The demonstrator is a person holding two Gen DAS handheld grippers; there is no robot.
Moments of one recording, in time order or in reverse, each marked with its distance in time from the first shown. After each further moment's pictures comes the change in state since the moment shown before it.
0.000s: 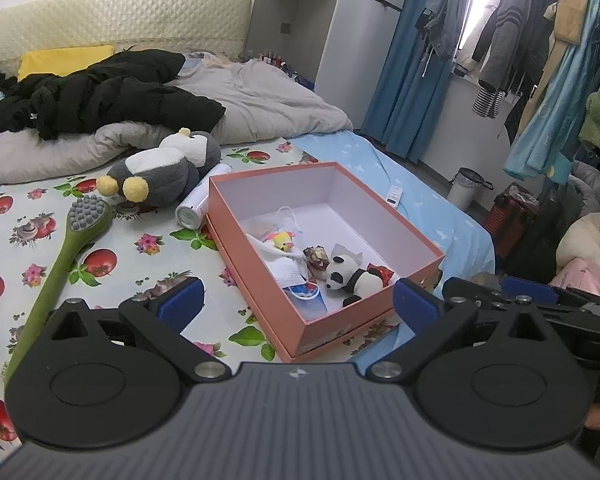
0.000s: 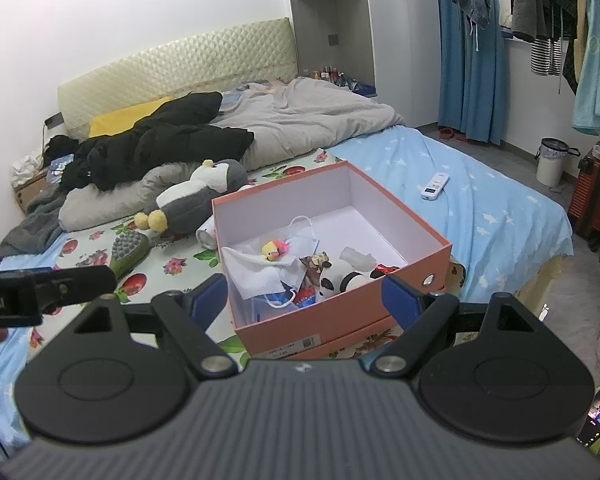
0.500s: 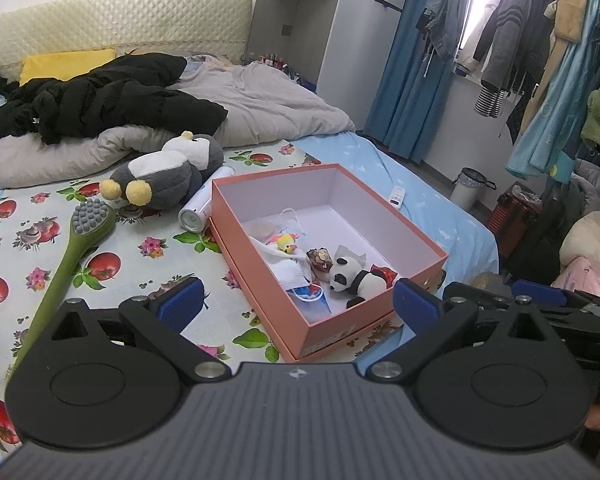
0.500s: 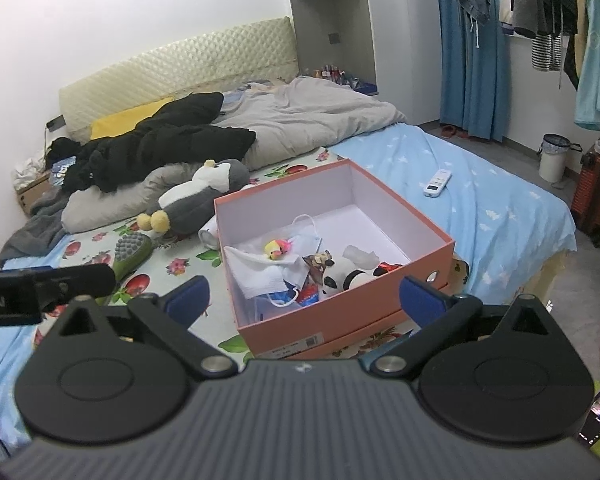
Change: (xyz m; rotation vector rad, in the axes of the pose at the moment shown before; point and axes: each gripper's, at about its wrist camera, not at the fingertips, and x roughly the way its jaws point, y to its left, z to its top) left arm -0.001 0.000 0.000 0.007 -0.007 0.010; right arm 0.001 -0.002 -0.001 0.012 0.002 0.011
